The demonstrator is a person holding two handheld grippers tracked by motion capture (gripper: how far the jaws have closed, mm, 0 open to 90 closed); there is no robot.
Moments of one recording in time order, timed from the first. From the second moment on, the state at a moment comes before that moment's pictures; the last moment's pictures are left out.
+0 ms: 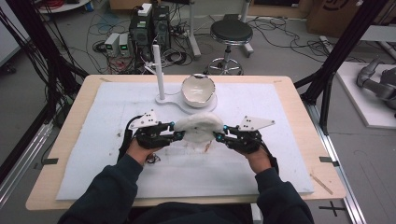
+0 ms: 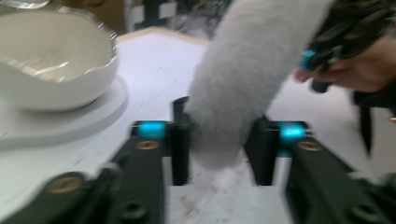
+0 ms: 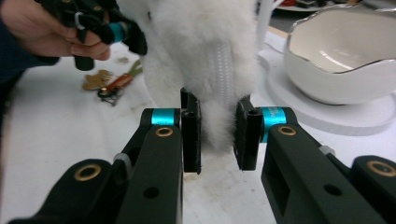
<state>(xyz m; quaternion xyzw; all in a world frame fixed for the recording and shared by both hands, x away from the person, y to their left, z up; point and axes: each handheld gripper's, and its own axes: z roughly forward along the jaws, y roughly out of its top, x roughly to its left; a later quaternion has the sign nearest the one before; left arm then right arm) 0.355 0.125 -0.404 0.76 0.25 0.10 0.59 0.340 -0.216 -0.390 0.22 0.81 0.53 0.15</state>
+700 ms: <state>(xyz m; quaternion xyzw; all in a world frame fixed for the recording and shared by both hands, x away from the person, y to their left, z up) 0.368 0.217 -0.406 0.71 0.37 0.20 0.56 0.371 -0.211 -0.321 0.21 0.83 0.44 0.29</state>
